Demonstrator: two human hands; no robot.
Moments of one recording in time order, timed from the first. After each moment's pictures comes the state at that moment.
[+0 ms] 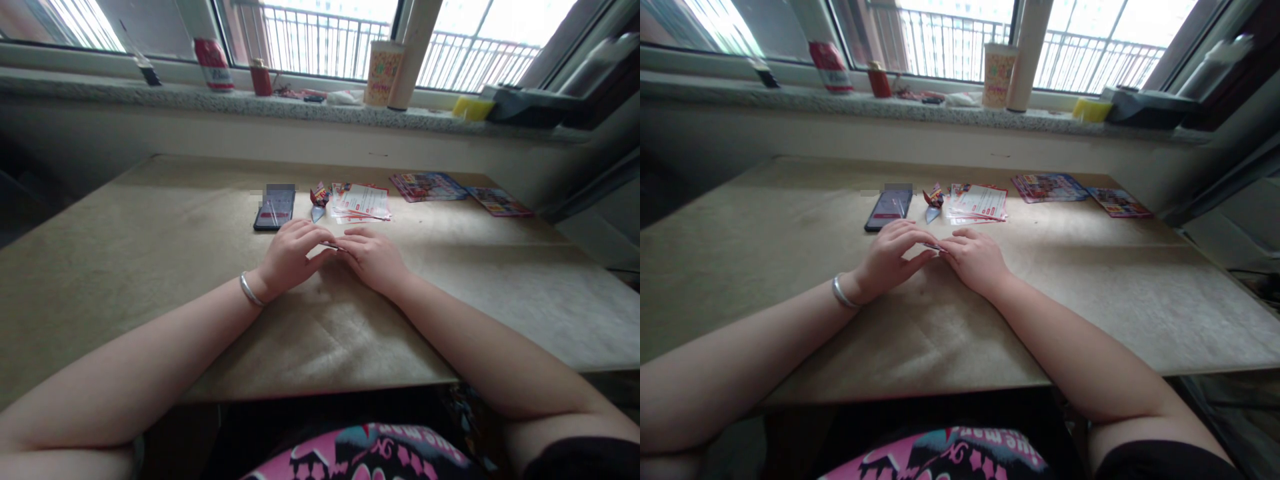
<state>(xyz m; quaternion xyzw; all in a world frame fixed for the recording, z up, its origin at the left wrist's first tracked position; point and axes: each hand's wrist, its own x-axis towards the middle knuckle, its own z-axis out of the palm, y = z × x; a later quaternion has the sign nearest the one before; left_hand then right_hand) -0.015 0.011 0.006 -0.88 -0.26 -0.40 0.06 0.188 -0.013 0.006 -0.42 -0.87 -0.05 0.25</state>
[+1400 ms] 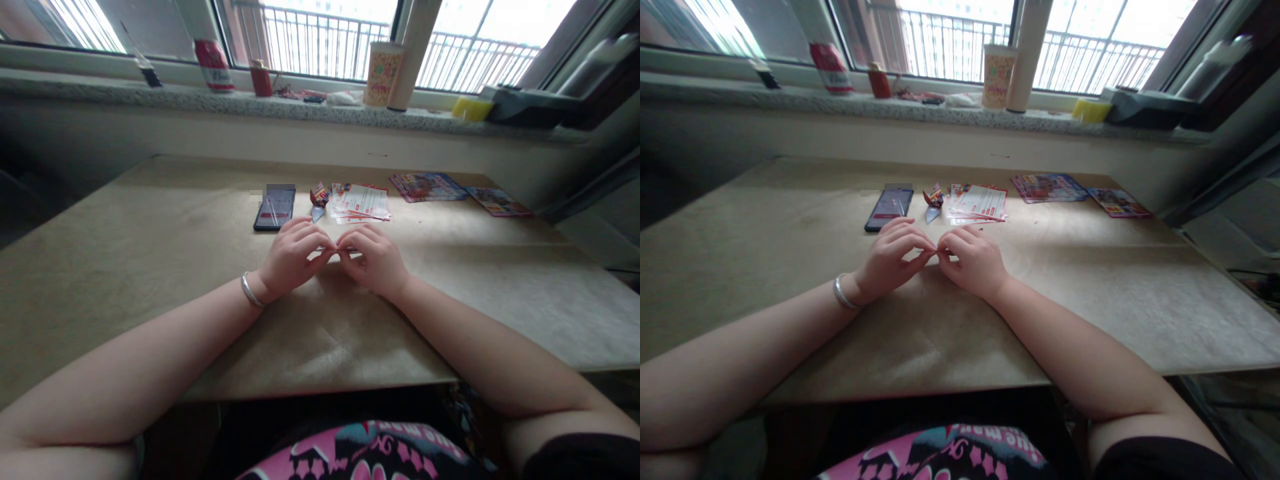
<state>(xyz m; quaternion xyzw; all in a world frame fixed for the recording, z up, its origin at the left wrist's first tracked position) -0.013 0.008 0.007 -0.87 -0.23 -0.43 0.08 0.183 -0.020 0.010 -0.36 -0.84 -0.01 0.40</state>
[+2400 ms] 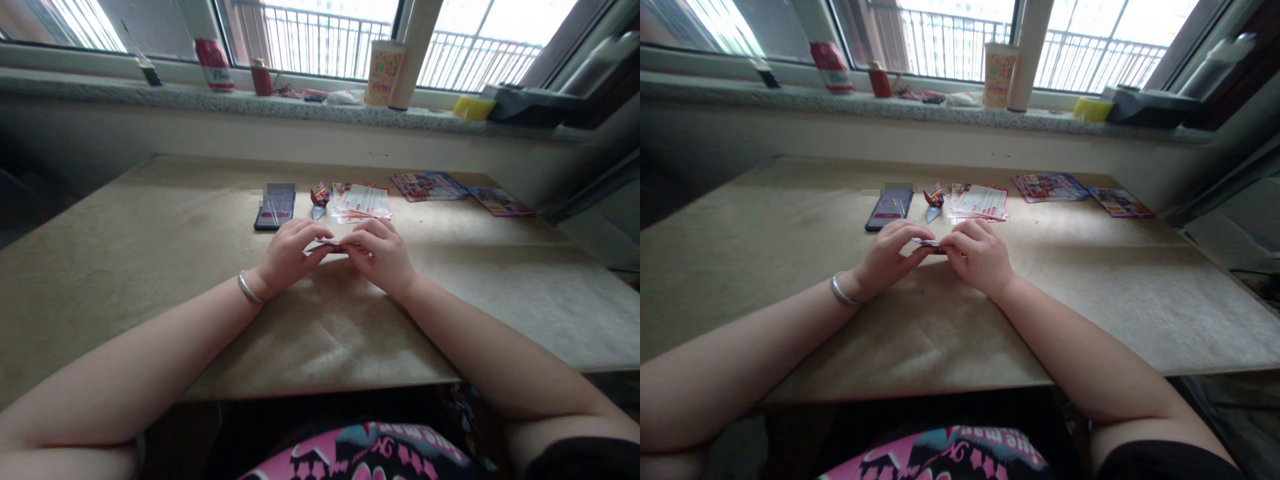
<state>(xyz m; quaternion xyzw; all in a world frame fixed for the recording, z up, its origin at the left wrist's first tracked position) -0.018 0.015 0.003 -0.86 -0.27 -0.43 0.00 0.192 -0.016 0.012 -0.35 -0.83 -0.07 0.43</state>
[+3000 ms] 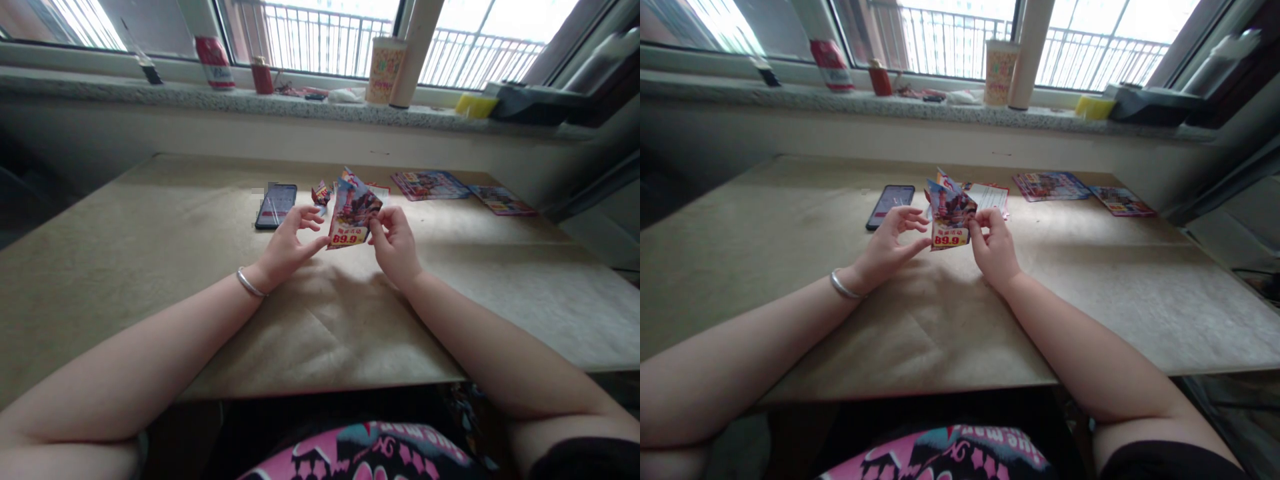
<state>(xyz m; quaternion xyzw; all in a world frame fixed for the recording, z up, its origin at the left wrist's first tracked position) -0.020 0.024 -0.007 -0.75 -0.36 -0.48 -0.26 0.195 -0.001 -0.001 -0.44 -0.63 0.23 0.60</state>
